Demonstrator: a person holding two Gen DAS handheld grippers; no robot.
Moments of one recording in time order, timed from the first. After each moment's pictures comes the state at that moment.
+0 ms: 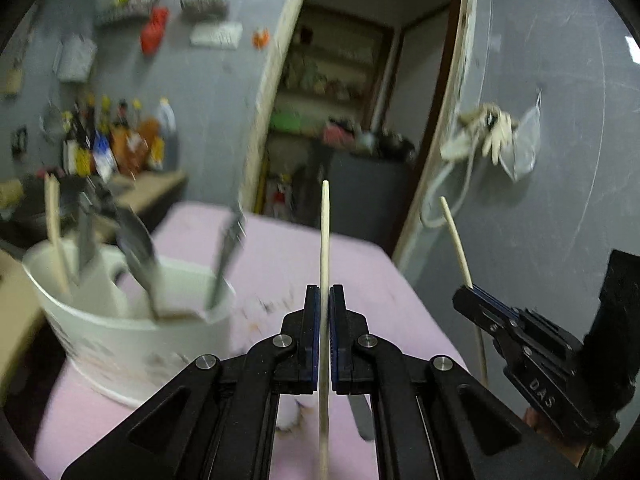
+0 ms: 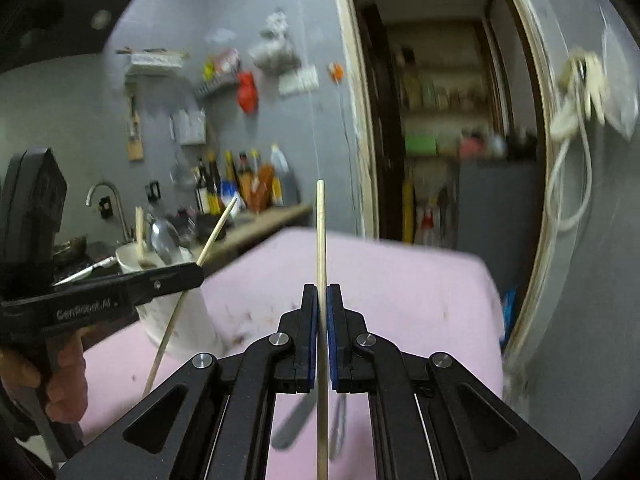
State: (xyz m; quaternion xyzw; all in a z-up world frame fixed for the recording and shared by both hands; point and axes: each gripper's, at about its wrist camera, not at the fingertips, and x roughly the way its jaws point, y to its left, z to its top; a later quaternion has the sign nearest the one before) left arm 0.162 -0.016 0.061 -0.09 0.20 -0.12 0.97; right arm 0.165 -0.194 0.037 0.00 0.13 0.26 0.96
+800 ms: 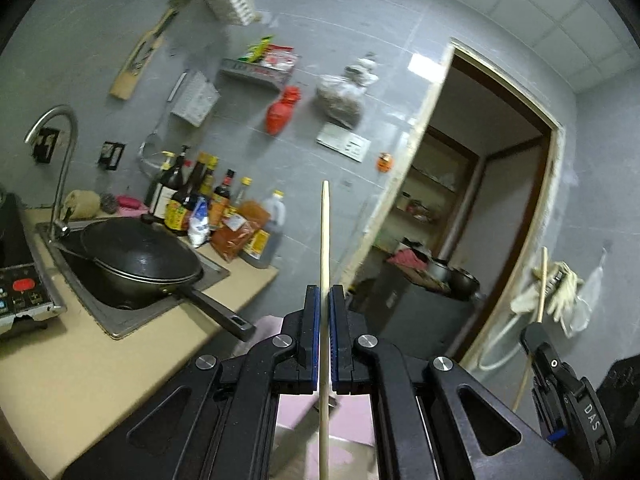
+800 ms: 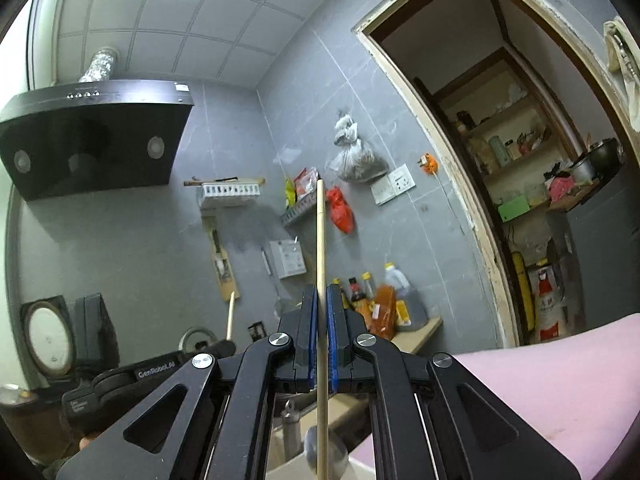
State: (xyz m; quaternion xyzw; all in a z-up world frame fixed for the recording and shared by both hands) left arm 0.192 0.203 0.110 -0.23 0.05 0.01 0.97; right arm 0.225 -0.075 0.089 0.19 -0.03 0.38 0.90
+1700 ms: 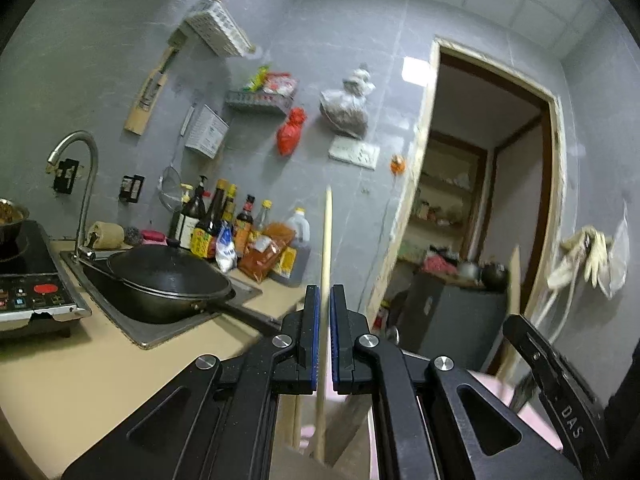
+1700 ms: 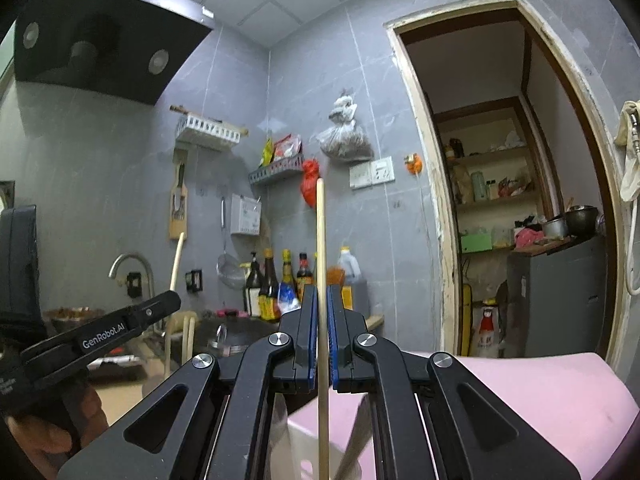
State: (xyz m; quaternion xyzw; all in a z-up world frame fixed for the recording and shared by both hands) left arm 0.176 0.178 0.055 -0.14 0.01 0.06 0.99; right arm 0.217 -0.029 0.033 0.04 -0.03 0.32 0.95
